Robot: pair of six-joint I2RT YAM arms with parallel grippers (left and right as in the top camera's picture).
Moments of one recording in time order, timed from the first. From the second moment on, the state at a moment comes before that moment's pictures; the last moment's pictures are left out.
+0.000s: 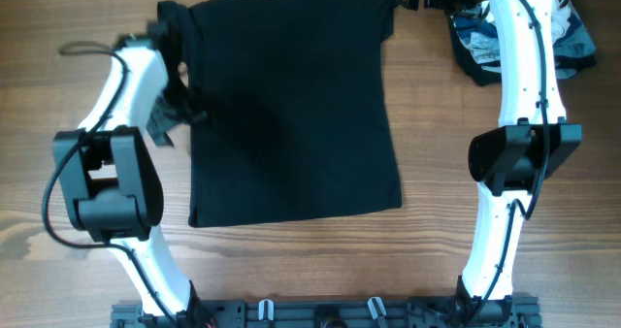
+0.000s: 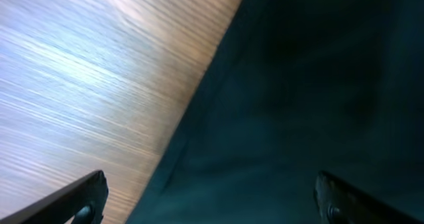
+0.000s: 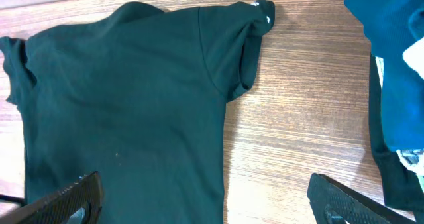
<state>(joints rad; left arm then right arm) 0.03 2.06 1.54 -1.16 0.04 -0.50 0.04 2.36 2.59 -1.31 -0.30 0.09</state>
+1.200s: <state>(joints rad) 0.40 1.95 1.15 -0.12 -0.18 -0.20 0.04 2.36 2.57 -1.25 -0.30 0.09</state>
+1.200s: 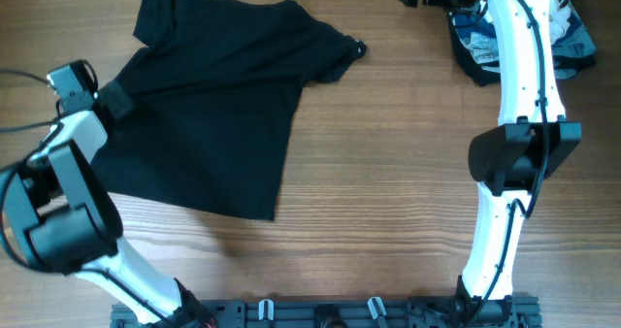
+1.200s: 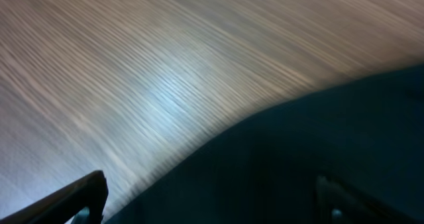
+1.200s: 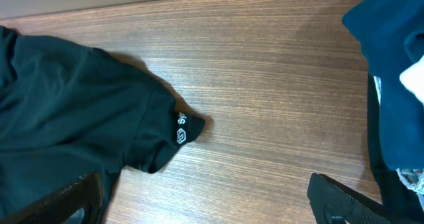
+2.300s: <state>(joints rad) -0.53 1.74 0.93 -0.81 0.01 -0.48 0.04 2.36 2.57 -1.24 -0.30 0.09</state>
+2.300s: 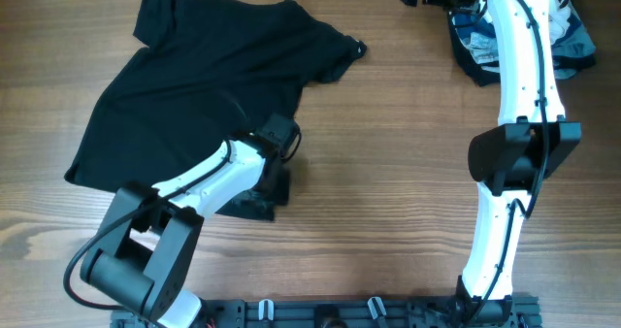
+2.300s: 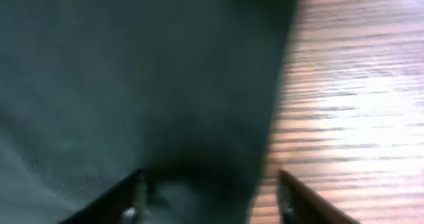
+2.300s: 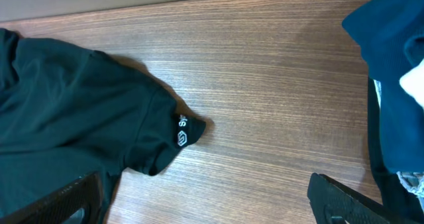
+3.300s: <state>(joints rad) -0.27 1.38 0.83 -1.05 0.15 -0.71 0.20 2.37 1.91 -0.63 -0.40 0.29</state>
